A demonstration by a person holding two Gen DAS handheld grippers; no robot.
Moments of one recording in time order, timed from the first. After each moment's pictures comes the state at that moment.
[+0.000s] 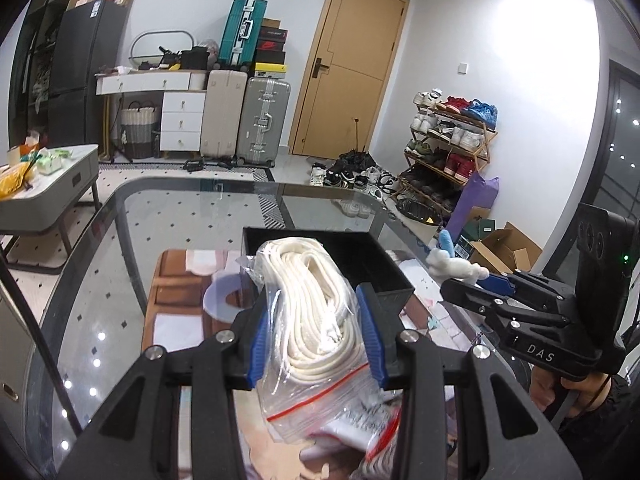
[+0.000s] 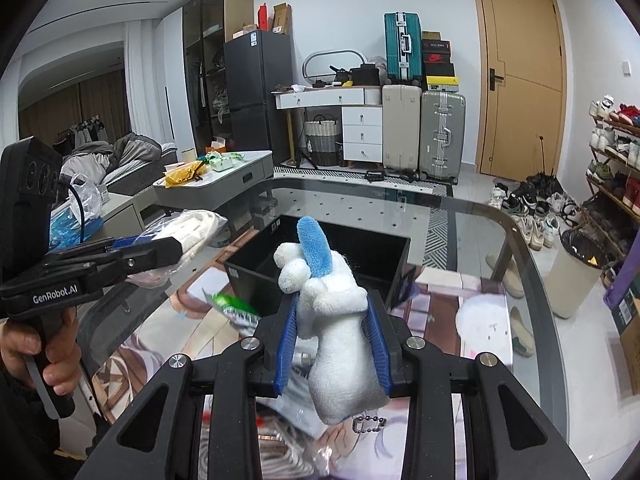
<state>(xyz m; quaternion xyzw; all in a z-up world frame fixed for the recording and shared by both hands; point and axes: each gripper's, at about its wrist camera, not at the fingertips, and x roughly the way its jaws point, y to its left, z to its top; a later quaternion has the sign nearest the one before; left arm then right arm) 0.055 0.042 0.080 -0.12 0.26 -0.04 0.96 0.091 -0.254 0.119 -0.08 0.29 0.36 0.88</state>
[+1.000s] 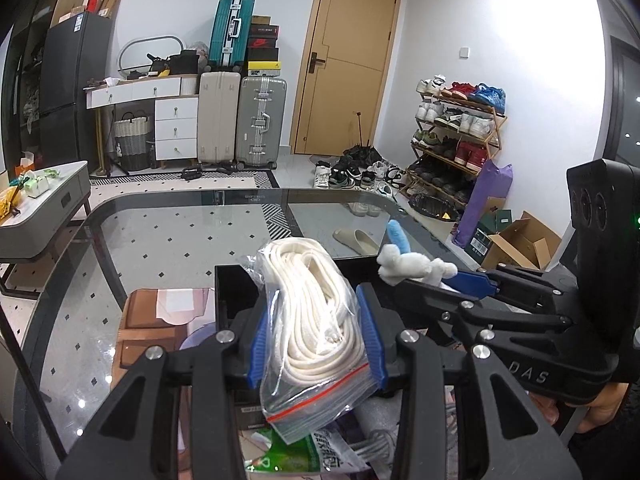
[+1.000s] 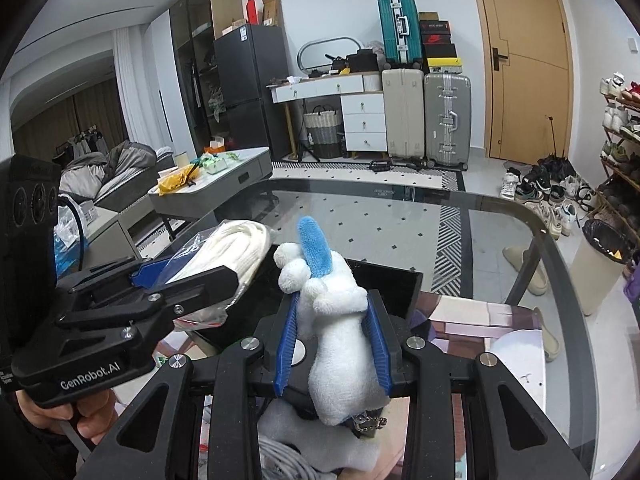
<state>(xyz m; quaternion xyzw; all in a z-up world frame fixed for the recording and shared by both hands) 0.153 0.027 0.057 -0.08 0.27 -0.03 0.96 0.185 -0.203 0.097 -0.06 0.33 0.37 0.87</state>
